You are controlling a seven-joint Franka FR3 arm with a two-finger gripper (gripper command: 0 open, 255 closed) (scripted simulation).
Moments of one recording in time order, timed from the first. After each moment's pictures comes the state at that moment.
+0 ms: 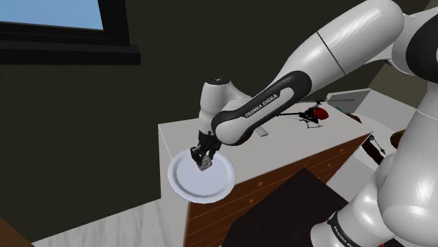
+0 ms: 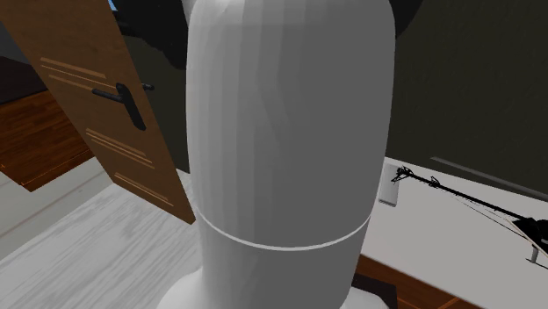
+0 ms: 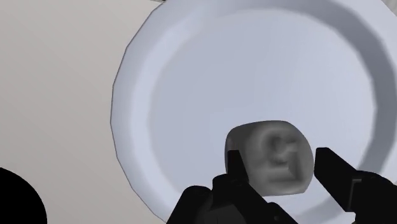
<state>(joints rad) 0.22 0.24 0.22 -2.29 -0.11 2.52 0.44</state>
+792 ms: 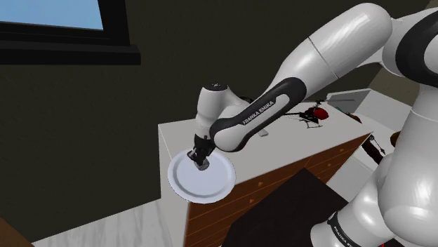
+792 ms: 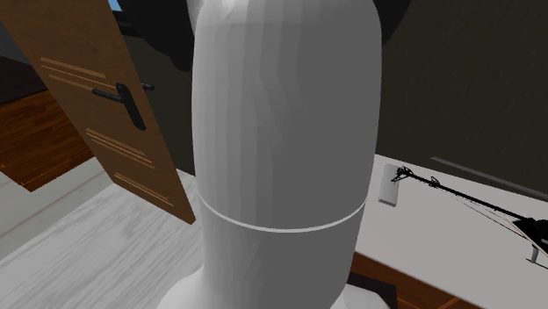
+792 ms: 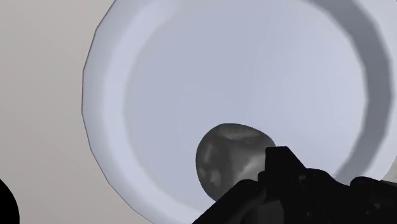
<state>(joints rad) 0.24 0.28 0.22 -2.28 -0.14 2.60 0.48</state>
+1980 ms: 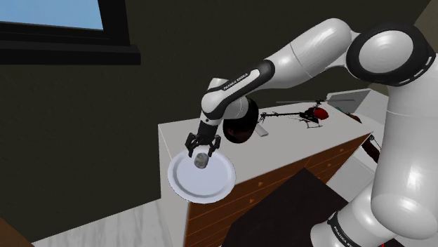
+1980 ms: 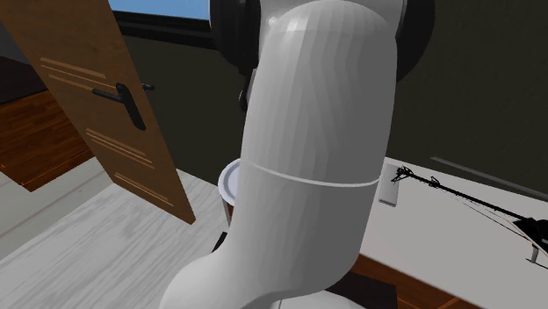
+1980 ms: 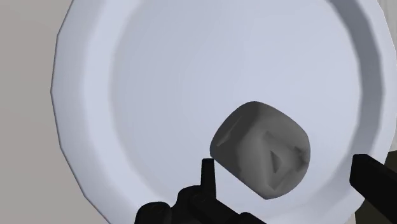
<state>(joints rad) 0.01 0.47 0.29 -2.06 0.29 2.41 0.27</state>
